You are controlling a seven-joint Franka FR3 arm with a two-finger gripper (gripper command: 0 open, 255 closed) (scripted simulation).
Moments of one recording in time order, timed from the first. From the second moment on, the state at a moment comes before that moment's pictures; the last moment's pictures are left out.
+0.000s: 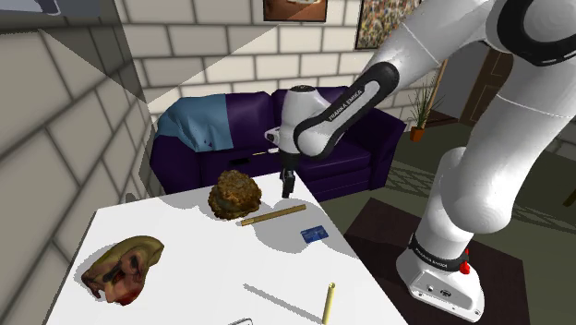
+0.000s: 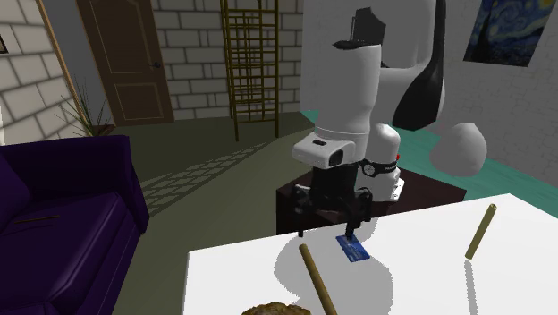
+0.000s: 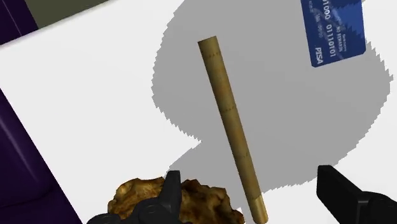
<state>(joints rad) 0.21 -0.14 0.00 -2.60 0.02 2.61 -0.58</state>
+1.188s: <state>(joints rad) 0.24 0.24 0.02 -2.53 -0.01 2.93 -0.77</state>
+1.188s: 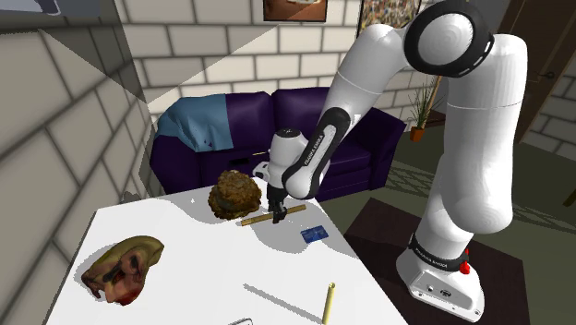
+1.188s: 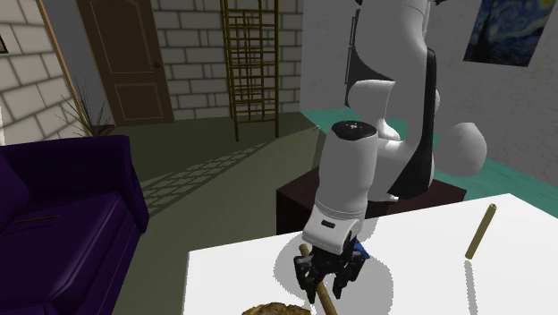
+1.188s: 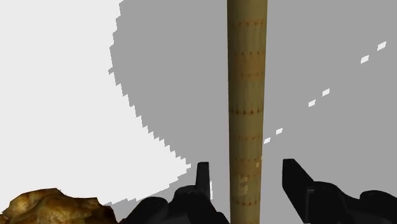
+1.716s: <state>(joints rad) 0.24 0.23 0.02 -2.53 -0.01 2.92 -0.77</state>
